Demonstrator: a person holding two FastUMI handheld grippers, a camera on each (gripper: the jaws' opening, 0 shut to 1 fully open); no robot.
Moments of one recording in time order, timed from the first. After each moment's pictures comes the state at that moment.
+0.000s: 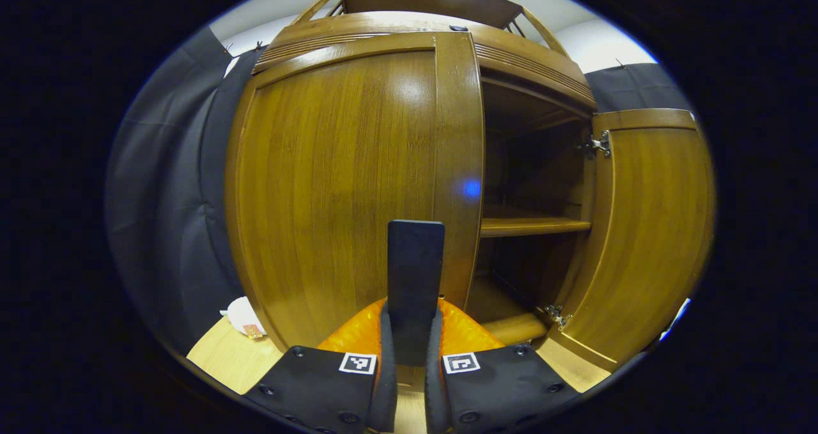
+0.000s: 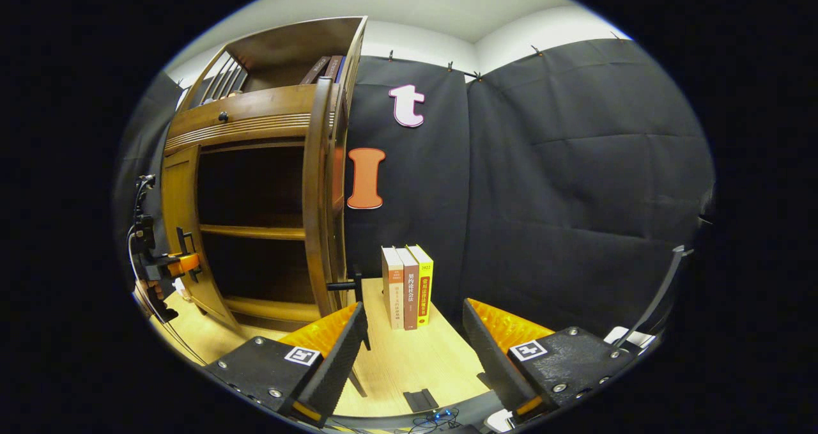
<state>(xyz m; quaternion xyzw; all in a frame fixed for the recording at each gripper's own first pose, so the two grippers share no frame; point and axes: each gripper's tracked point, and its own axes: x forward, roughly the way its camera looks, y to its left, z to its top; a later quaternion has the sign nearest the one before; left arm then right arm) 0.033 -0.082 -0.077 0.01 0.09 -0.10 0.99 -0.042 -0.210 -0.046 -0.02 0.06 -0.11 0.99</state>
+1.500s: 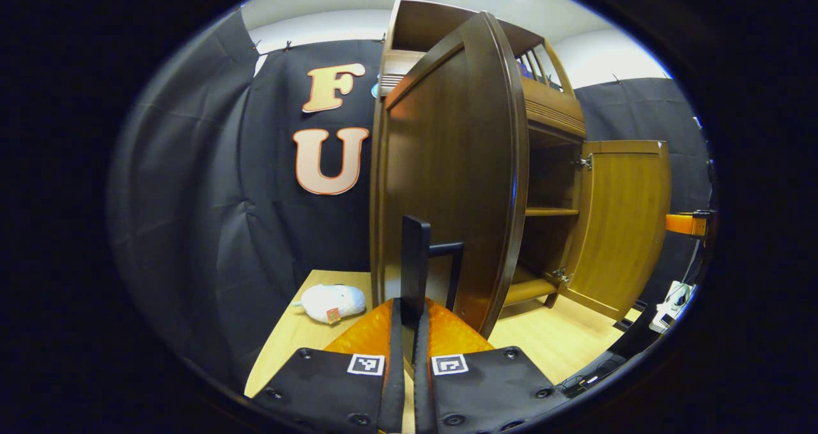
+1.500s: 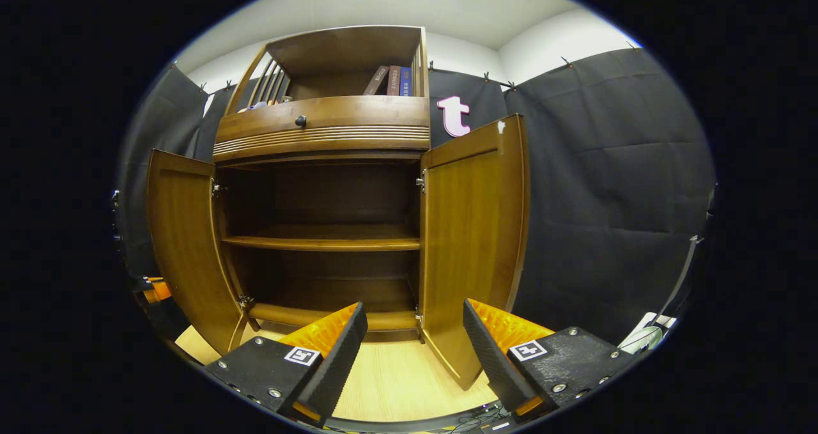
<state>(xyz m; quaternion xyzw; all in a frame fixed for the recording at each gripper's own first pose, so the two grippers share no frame) -0.091 0.135 -0.055 0.00 0.09 -0.10 0.99 -0.039 -0.023 -0.040 0.00 0.04 -0.04 1.00</state>
